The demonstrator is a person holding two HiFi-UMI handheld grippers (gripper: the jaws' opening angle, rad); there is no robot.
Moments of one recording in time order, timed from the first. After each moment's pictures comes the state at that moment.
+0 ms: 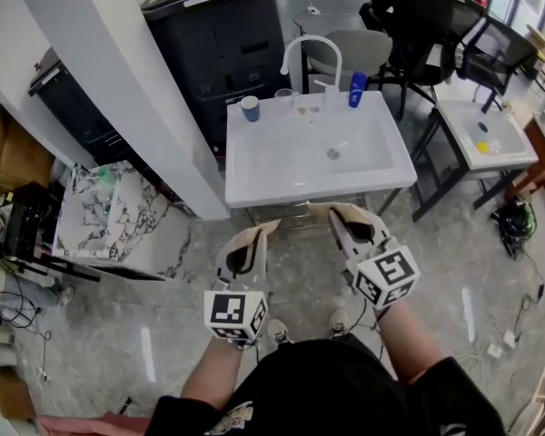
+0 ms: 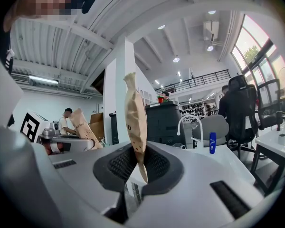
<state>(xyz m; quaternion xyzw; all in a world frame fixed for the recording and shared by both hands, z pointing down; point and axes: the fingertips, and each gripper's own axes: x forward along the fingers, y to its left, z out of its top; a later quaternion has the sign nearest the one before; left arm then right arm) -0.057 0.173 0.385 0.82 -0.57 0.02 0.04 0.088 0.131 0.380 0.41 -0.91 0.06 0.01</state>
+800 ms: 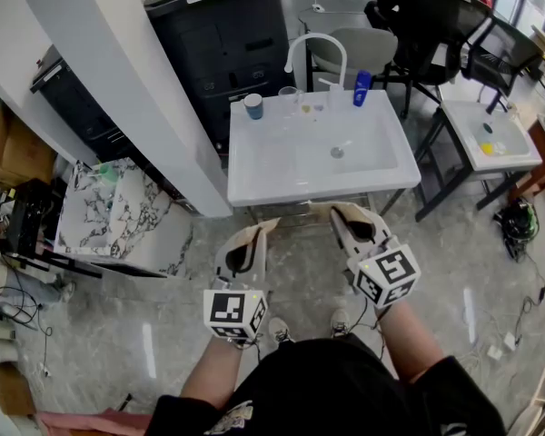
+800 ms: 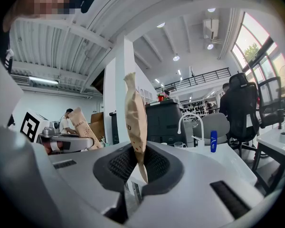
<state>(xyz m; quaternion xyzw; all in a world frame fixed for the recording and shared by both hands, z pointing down) -0.063 0.165 0.385 0.82 -0.57 0.03 0.04 0.086 0.121 0.385 0.41 -0.91 0.07 0.01</state>
